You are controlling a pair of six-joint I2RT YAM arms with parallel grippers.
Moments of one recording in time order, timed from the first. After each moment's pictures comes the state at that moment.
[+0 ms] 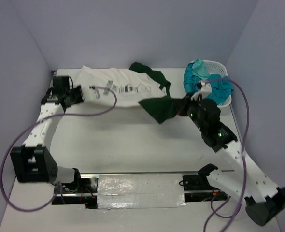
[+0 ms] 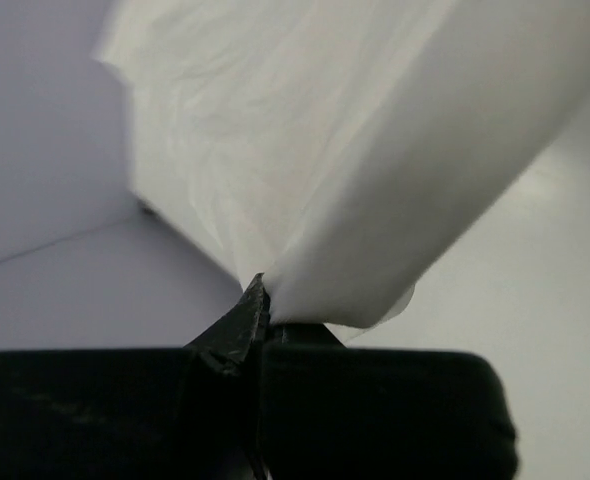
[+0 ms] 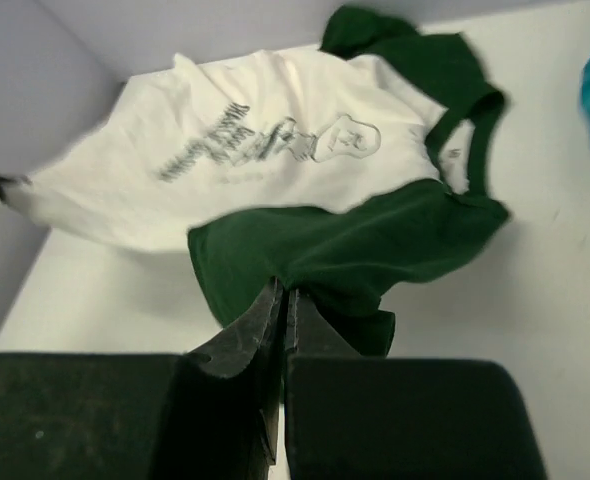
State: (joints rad) left arm 0.06 1.40 1.23 -0.52 0.19 1.29; right arm 0.48 0.88 0.90 -0.20 0.15 0.43
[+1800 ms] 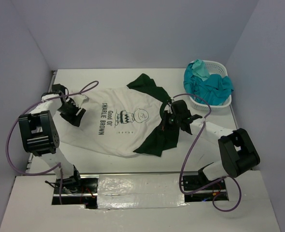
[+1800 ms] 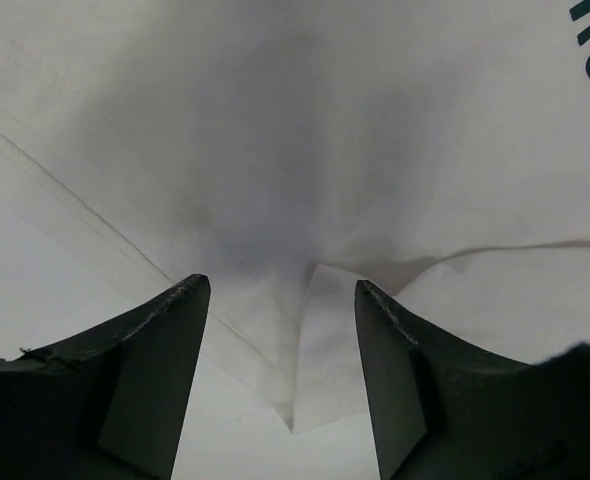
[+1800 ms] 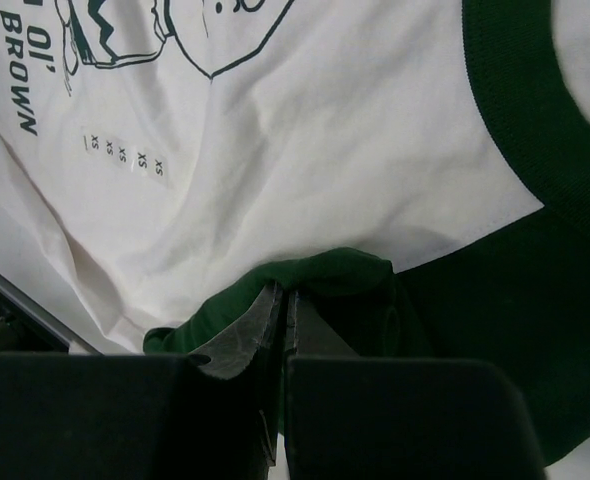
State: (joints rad) left arm 0.24 1.75 1.22 -0.82 0.25 0.82; right arm 0.43 1.43 0.72 -0.12 -0.30 0.57
